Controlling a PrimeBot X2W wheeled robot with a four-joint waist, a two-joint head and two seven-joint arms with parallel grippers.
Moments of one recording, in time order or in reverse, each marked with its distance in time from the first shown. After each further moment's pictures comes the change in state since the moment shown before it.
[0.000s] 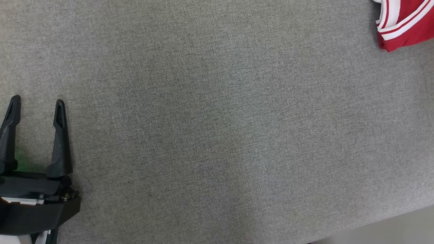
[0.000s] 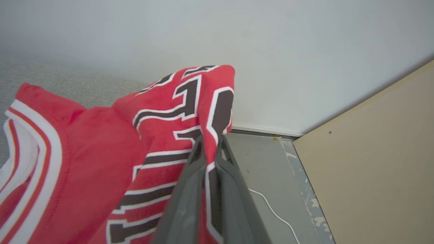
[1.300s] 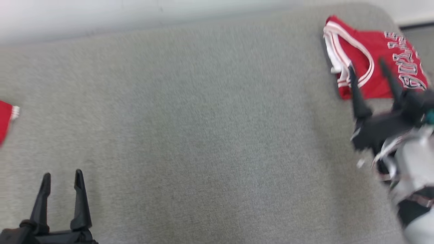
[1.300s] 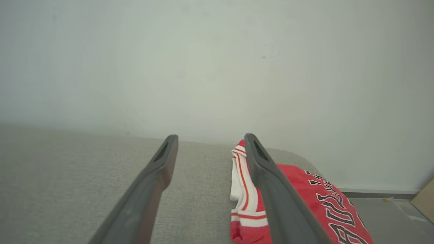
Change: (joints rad) left arm 0.207 -0.157 0.081 0.172 -0.017 0.009 0.001; right arm 0.565 0.396 -0.122 -0.203 -0.121 0.000 -0.402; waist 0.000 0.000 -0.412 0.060
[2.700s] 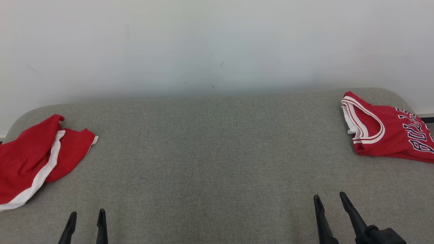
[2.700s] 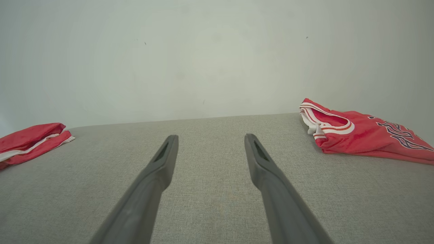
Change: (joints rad) left arm 0.121 -0.002 -0.063 0.103 -0.005 -0.007 0.000; right arm 0.756 0.292 -0.133 -0.444 -0.138 0.000 0.025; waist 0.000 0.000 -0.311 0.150
